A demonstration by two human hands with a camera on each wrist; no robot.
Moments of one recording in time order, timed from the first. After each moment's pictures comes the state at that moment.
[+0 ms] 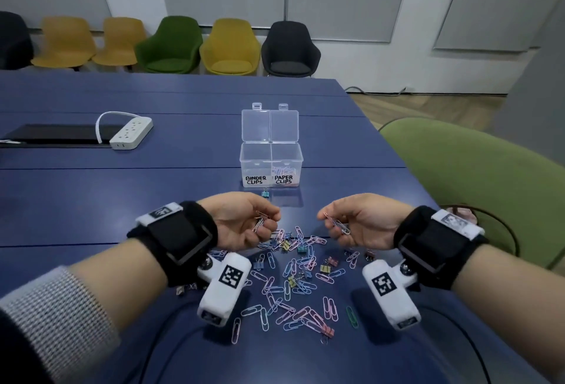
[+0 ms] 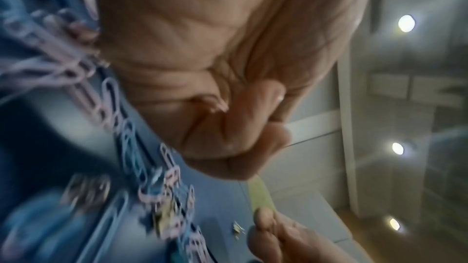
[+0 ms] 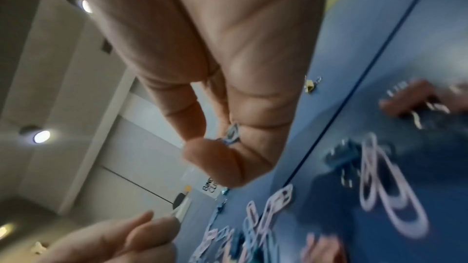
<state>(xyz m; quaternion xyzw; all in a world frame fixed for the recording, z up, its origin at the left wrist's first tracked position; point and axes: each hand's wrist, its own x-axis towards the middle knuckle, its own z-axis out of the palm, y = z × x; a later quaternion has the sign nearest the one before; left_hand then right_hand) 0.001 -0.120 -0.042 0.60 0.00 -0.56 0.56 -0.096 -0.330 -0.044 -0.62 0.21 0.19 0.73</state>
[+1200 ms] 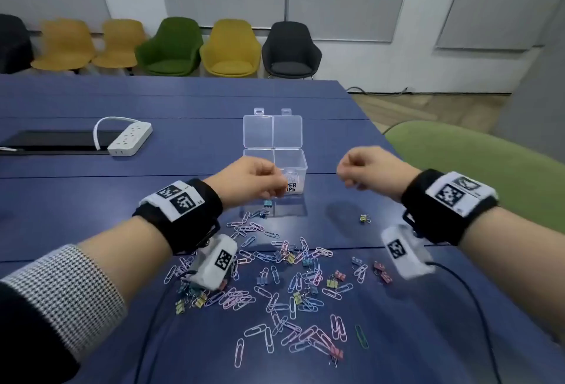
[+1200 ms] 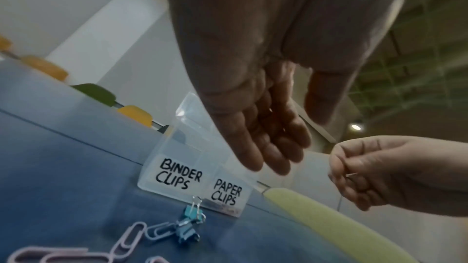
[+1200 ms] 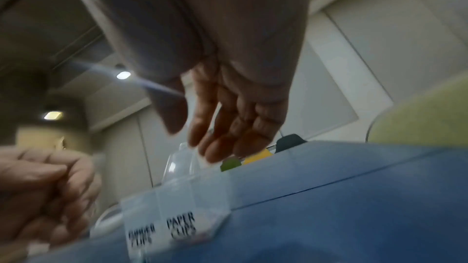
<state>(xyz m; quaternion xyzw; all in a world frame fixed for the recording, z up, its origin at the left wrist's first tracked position) 0.046 -0.134 -0.026 0.79 -0.32 -0.22 0.48 -0.044 -0.362 -0.006 -0.91 0.09 -0.04 0.41</state>
